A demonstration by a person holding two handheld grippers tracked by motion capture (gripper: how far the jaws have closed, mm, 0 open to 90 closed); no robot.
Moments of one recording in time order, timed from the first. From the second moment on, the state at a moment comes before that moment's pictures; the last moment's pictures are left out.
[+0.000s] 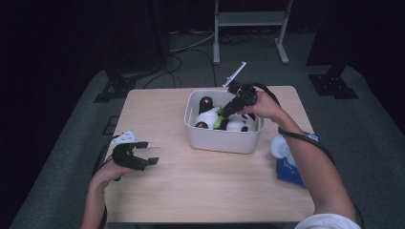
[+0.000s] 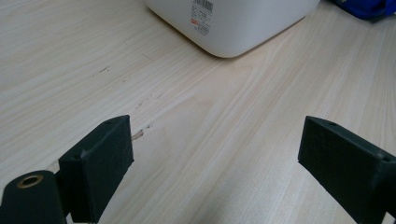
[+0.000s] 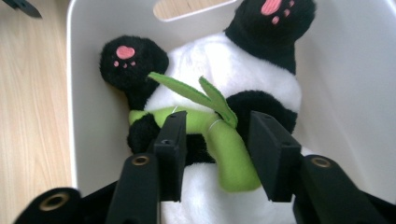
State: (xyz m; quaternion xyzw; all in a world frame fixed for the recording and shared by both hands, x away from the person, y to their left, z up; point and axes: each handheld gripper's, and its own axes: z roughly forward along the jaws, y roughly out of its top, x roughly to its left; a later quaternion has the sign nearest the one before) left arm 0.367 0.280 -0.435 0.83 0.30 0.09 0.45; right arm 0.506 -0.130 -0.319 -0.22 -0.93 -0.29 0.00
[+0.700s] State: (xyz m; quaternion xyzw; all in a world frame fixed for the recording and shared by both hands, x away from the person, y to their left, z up) left arm 0.367 0.277 -0.436 0.84 0.30 0.09 0.45; right arm 0.485 -0.162 -0.293 -0.22 -0.92 -0.34 -0.01
